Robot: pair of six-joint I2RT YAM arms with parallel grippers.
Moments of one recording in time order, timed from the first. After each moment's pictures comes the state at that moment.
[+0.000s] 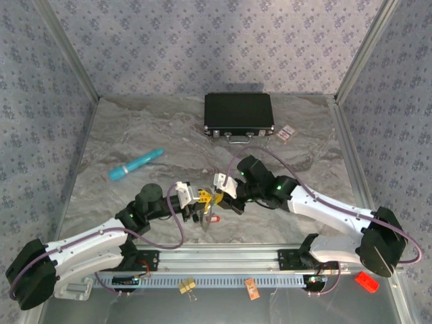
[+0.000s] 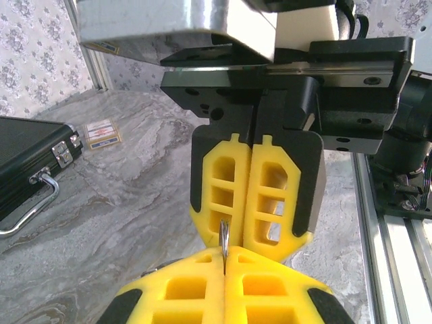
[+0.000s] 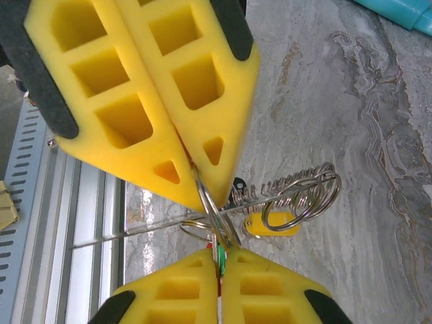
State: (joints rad) left arm -0.88 0.84 0.29 0.40 0.39 0.11; right arm 0.88 1.20 0.81 -0.36 -0.48 -0.34
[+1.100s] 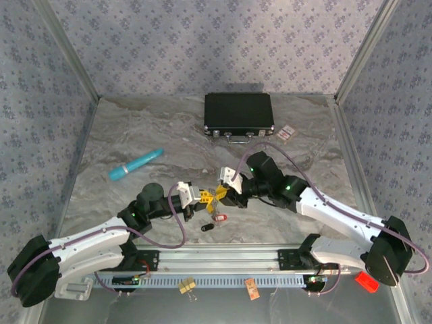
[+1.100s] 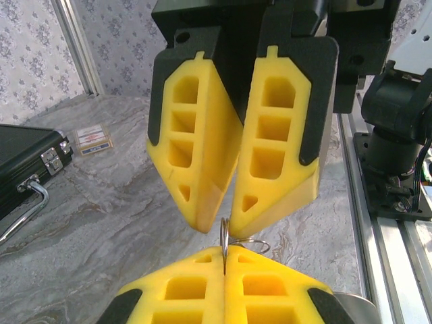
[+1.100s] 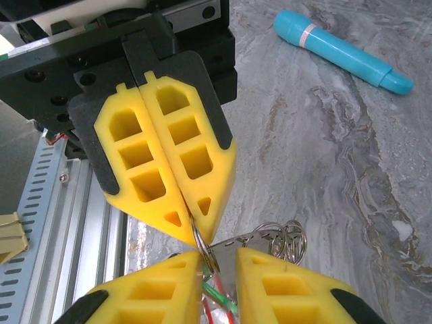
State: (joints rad) left arm -0.88 0.87 0.29 0.44 0.42 0.11; right arm 0.82 1.12 0.80 -0.29 -0.55 -0.32
